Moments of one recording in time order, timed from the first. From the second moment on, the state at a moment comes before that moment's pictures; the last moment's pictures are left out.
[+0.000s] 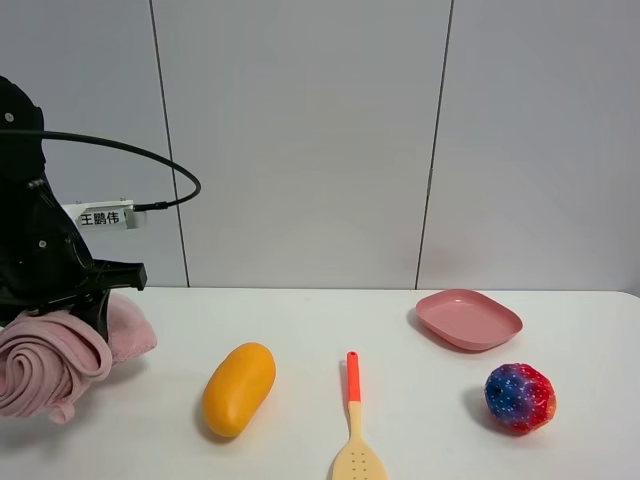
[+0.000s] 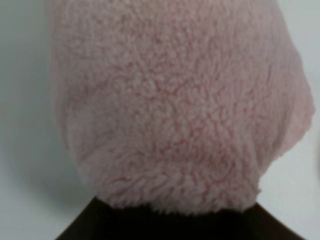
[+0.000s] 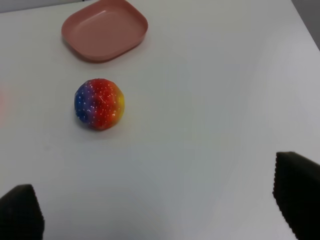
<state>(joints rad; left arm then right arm) -0.23 1.77 -1.06 0.01 0.69 -0.41 0.05 0.00 -0.50 0.01 1.06 0.07</state>
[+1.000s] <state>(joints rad) -0.34 1.67 -1.00 0.04 0.67 -0.41 0.05 0.00 -0.50 0.01 1.06 0.07</state>
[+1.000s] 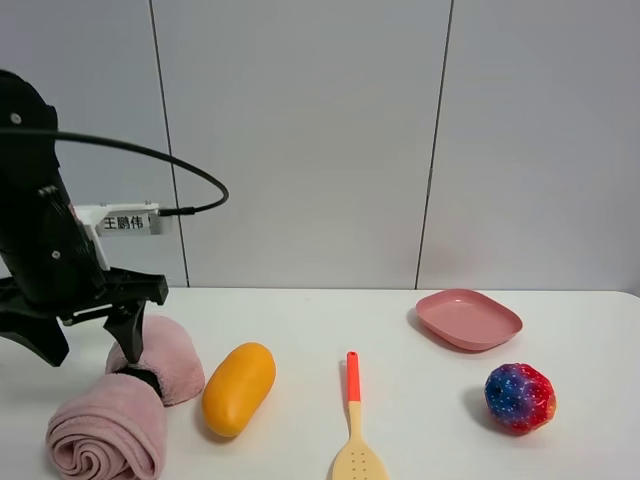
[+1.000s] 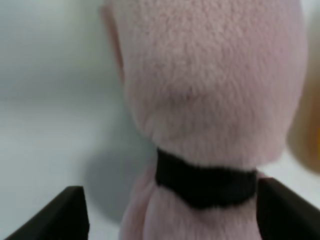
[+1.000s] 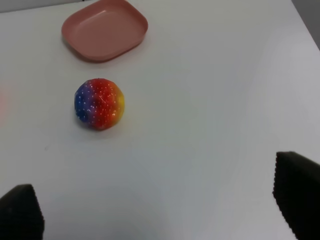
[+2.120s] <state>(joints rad) 0.17 0.25 -0.72 -0.07 1.21 0.05 0.05 0.00 -0.50 0.01 1.06 0.07</state>
